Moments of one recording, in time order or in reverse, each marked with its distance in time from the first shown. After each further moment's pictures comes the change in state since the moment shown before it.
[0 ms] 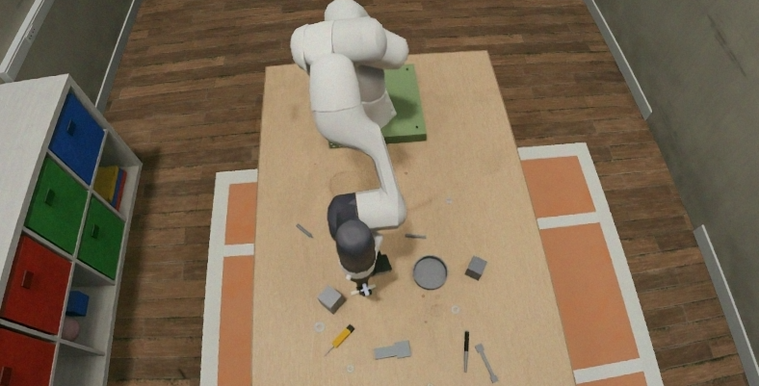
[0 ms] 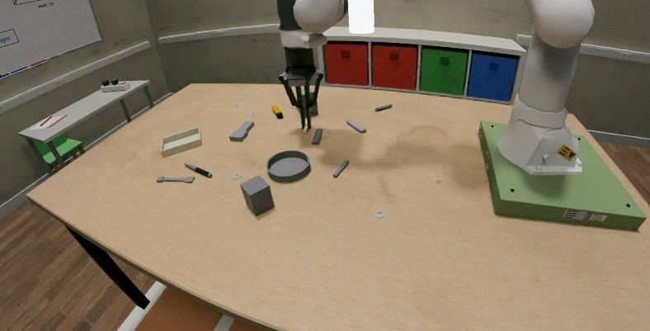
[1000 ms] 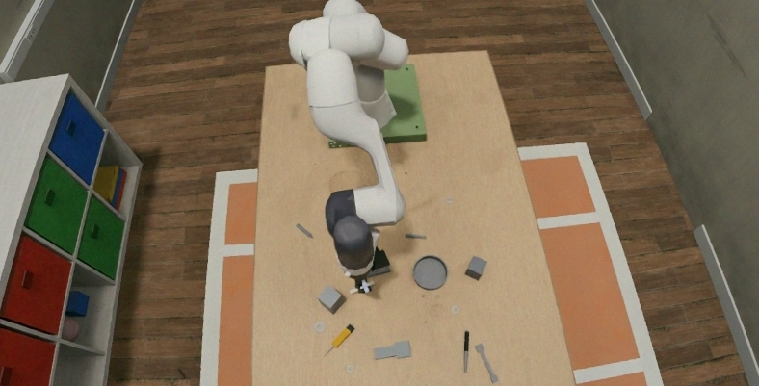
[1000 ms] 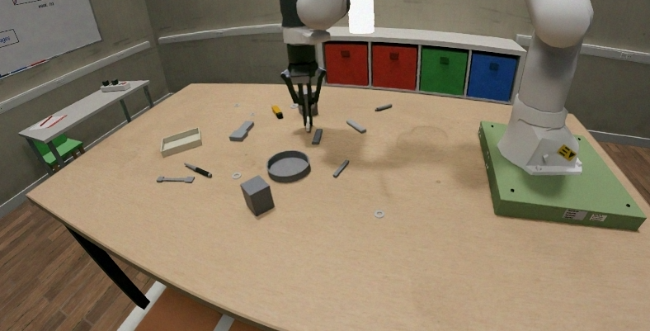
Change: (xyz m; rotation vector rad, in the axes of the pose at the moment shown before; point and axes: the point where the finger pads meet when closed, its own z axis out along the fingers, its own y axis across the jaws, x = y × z) arm -0.002 -0.006 -0.008 -0.004 0.001 -0.061
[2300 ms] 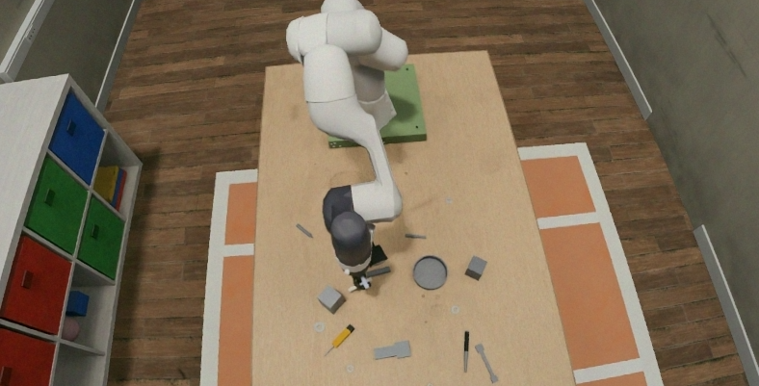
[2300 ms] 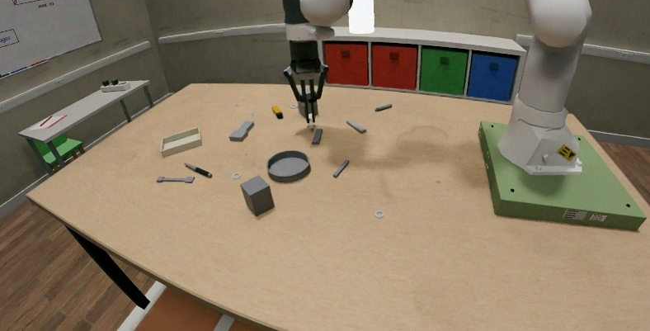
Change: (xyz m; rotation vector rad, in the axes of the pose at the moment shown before) arm -0.002 -0.007 -0.008 0.000 0.001 -0.095
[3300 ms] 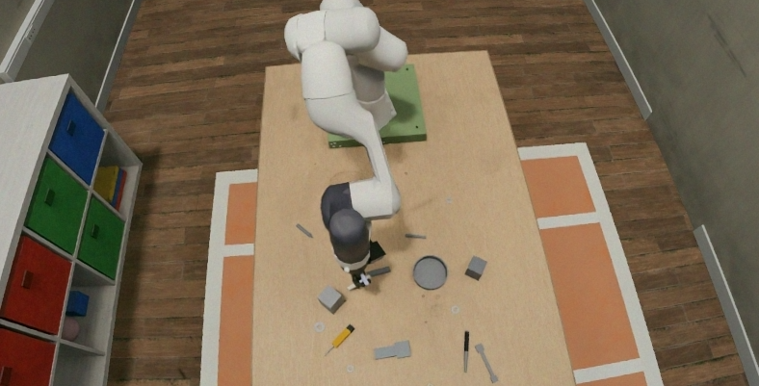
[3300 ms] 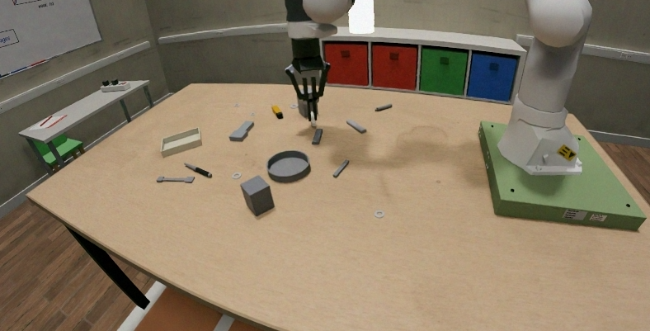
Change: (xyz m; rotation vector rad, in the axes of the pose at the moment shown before) arm -0.001 -0.006 -0.005 0.000 0.001 -0.067
